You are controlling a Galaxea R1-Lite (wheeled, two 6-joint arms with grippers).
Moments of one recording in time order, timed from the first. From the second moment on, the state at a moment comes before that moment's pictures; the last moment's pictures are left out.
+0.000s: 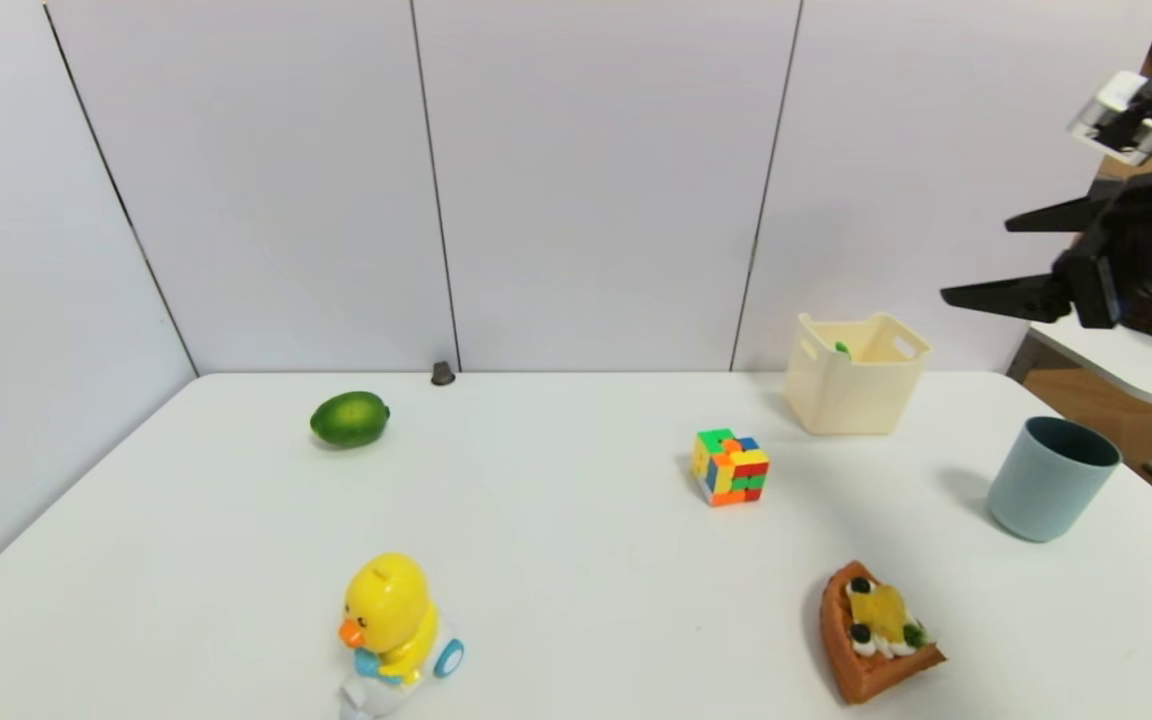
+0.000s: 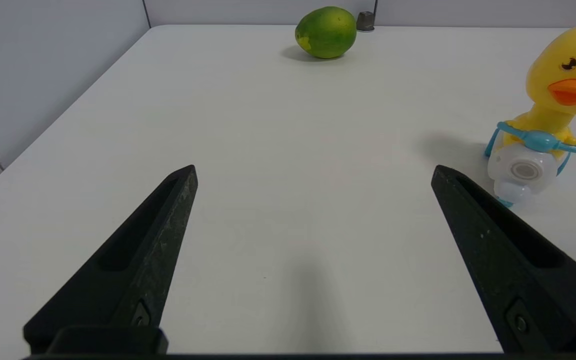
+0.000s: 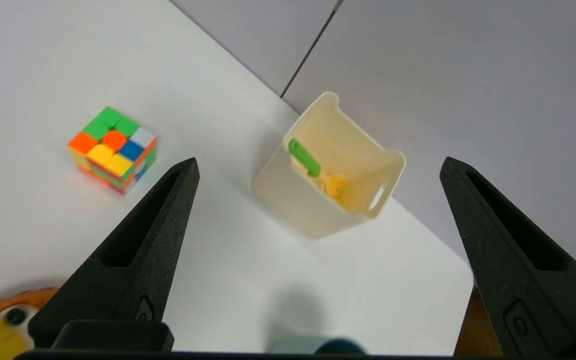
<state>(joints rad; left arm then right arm) -0.01 0.00 0.00 0.00 0.01 -0.03 -0.08 1.52 -1.34 0.28 0.43 -0.64</state>
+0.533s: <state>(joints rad) -0.01 0.00 0.00 0.00 0.01 -0.03 -0.08 0.84 -0.70 0.25 0.22 -0.45</state>
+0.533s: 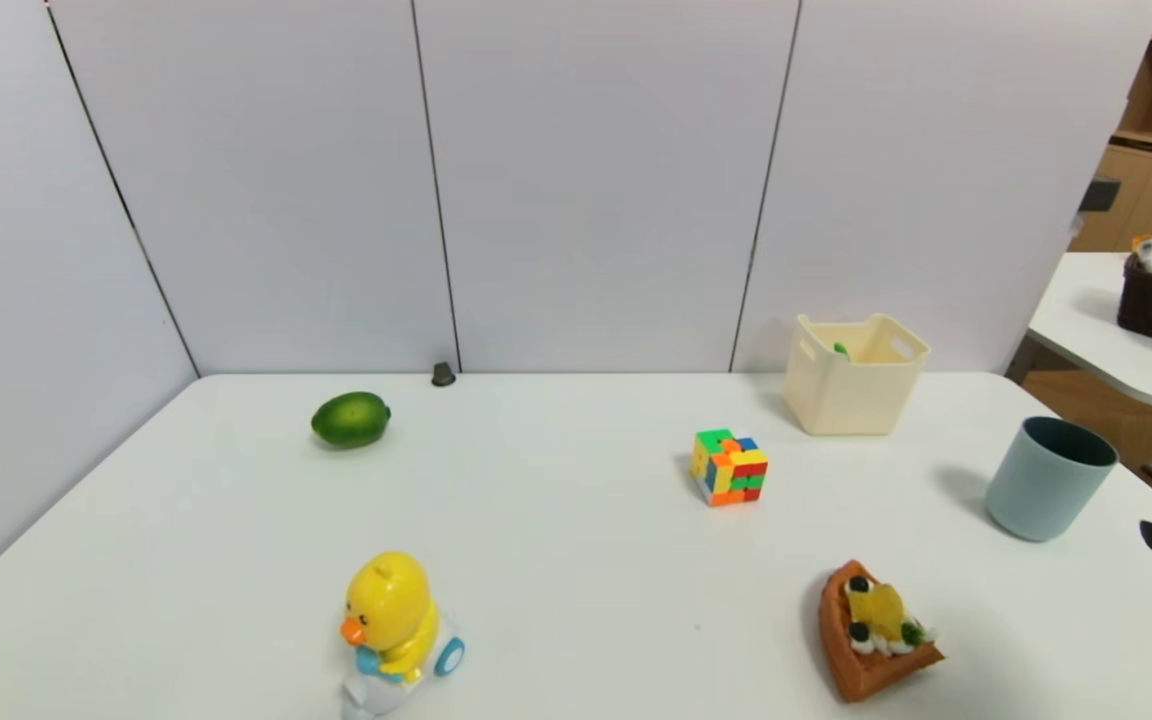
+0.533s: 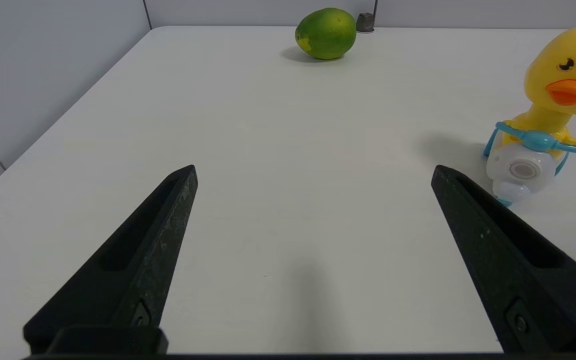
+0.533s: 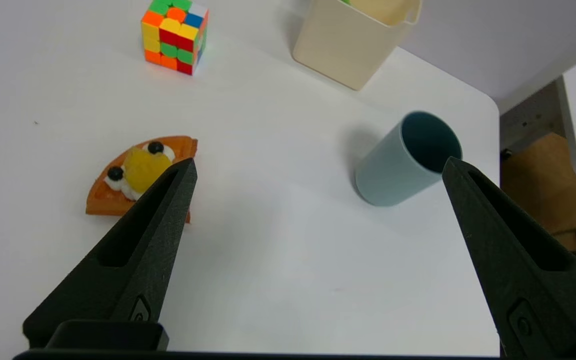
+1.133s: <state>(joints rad) -0.01 0.00 0.00 0.00 0.01 -0.03 -0.04 0.29 -0.14 -0.02 0.07 -0.27</state>
